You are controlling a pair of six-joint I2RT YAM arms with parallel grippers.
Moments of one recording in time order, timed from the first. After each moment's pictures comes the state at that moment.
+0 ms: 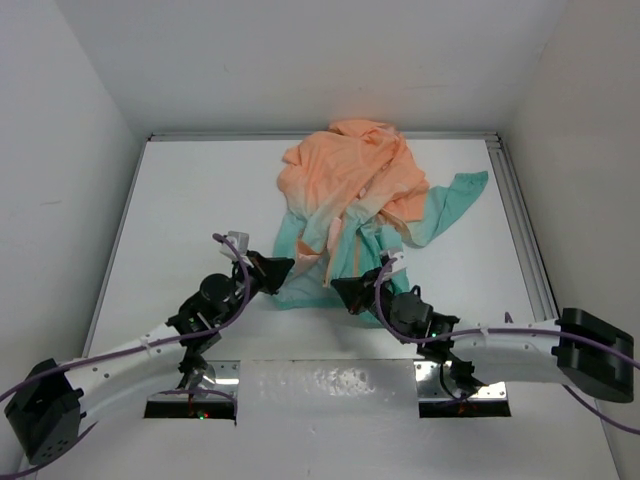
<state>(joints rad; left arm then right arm) -0.79 0.74 0.20 0.47 -0.21 -0.59 1.17 1.04 0.23 0.67 0.49 0.61</state>
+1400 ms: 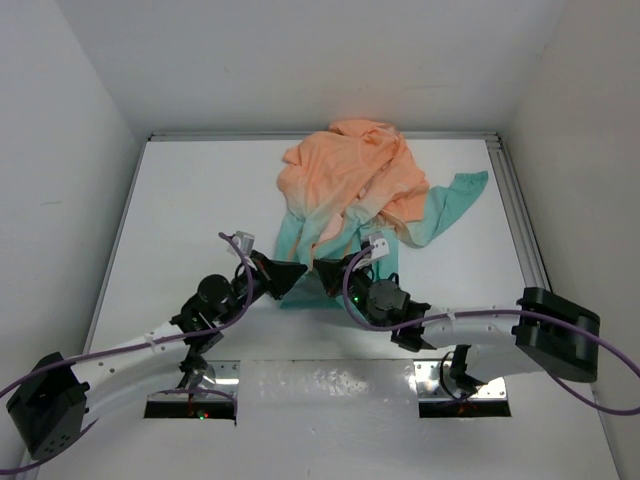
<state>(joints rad) -0.79 0.78 0.18 0.63 0.00 -0.66 1.16 1.29 0.36 0.92 0.57 0.53</state>
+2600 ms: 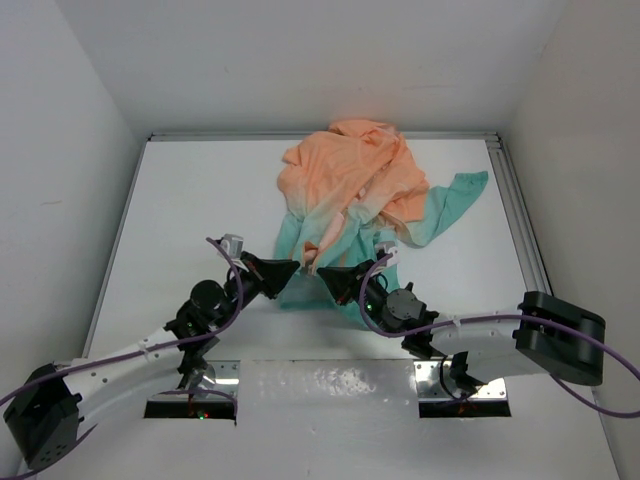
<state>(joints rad) -0.79 0.69 0.15 0.61 -0.08 -0.66 1.15 1.26 0.23 1.10 0.49 0.60</state>
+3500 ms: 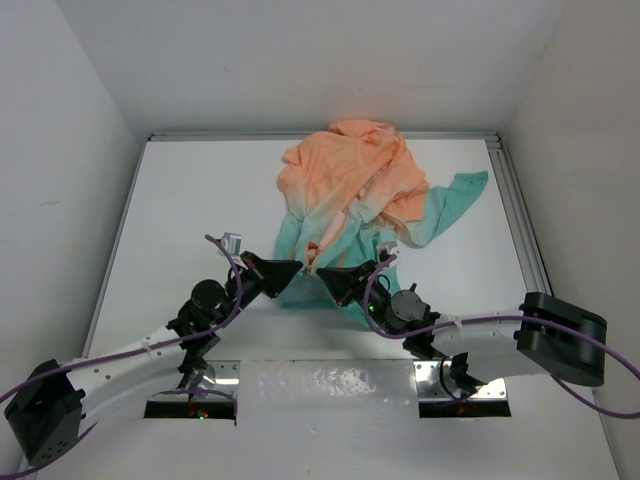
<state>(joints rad) -0.79 0.73 0.15 0.66 -0.06 -0.76 1.15 1.26 0.22 1.15 0.45 0.60</state>
